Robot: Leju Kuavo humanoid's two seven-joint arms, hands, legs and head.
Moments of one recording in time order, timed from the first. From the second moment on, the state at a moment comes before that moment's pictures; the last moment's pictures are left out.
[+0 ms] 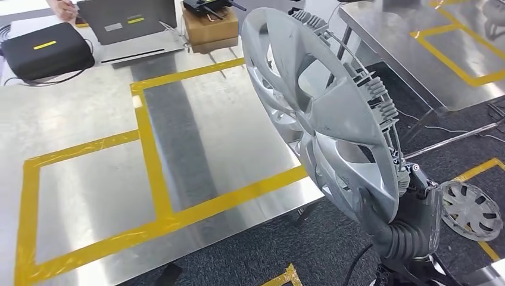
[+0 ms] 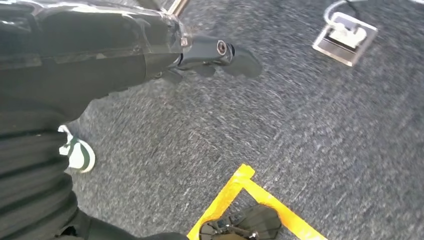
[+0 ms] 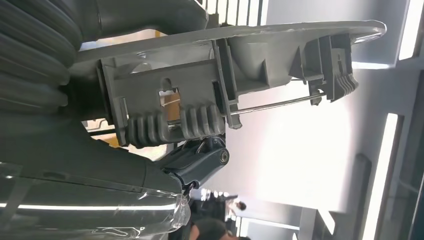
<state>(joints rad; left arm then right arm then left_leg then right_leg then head) -0.08 0.02 -0.44 -0.23 -0.06 0.45 -0.24 -0.14 -0.32 0.60 -2.21 -0.17 -0.57 -0.22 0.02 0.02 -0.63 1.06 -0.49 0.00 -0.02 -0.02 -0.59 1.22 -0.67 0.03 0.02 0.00</state>
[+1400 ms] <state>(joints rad) -0.09 -0.01 -0.48 -0.23 -0.02 0.43 -0.23 -0.29 -0.21 0.76 -1.97 0.14 -0.44 -0.04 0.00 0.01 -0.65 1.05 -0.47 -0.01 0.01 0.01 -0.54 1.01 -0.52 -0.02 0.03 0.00</state>
